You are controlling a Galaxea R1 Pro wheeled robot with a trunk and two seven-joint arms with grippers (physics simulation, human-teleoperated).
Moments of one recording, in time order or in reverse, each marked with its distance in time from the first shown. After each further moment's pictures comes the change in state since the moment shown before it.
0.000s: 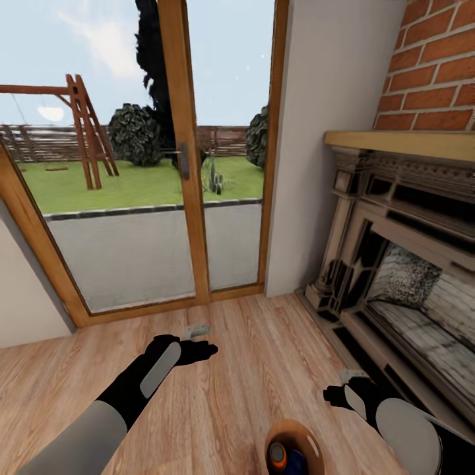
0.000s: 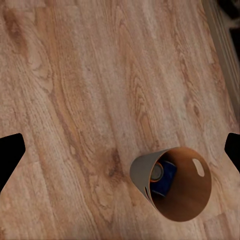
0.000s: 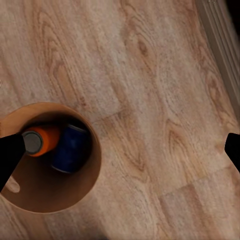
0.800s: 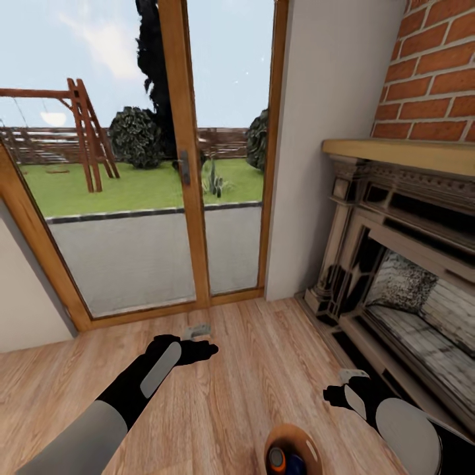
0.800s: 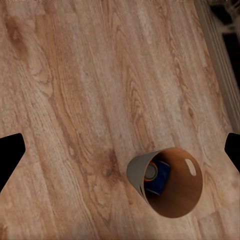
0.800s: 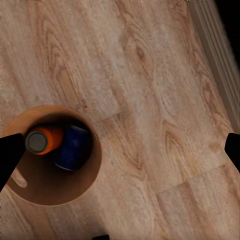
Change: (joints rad) left arm 0.000 -0.001 -0.001 -0.002 0.000 0.000 0.000; right arm 0.000 0.000 0.000 -0.001 0.000 0.000 -0.001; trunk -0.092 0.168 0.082
